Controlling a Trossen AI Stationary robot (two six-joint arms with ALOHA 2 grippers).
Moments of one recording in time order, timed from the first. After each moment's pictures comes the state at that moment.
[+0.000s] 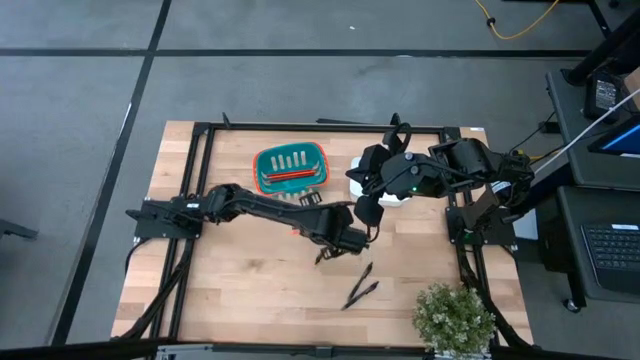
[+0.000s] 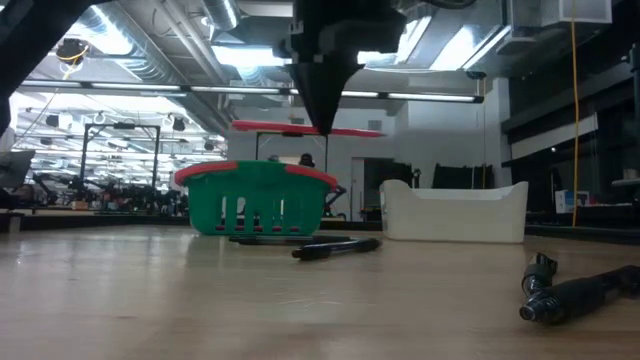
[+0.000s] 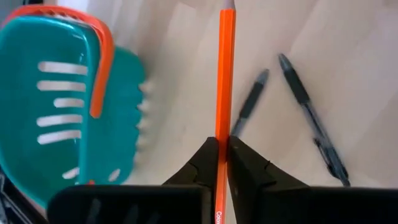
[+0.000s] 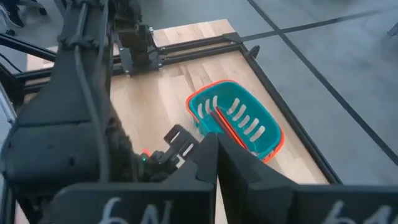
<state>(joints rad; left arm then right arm) -0.21 2.33 2.29 -1.57 -0.45 -0.66 0.26 1.76 2.35 -1.32 0.53 0.36</state>
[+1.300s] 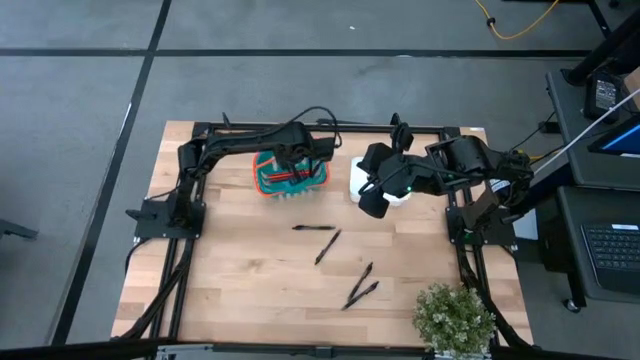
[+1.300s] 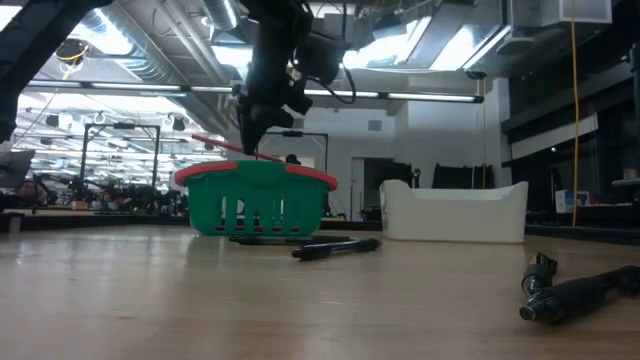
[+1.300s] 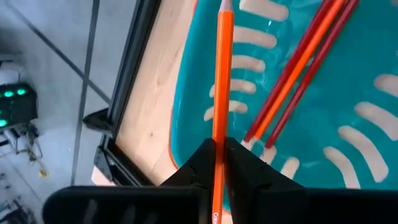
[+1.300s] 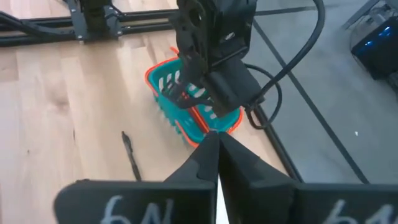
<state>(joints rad) 0.30 2.01 1.80 -1.48 -0.51 -0.30 0.23 1.76 2.35 -1.46 0.61 0.32</state>
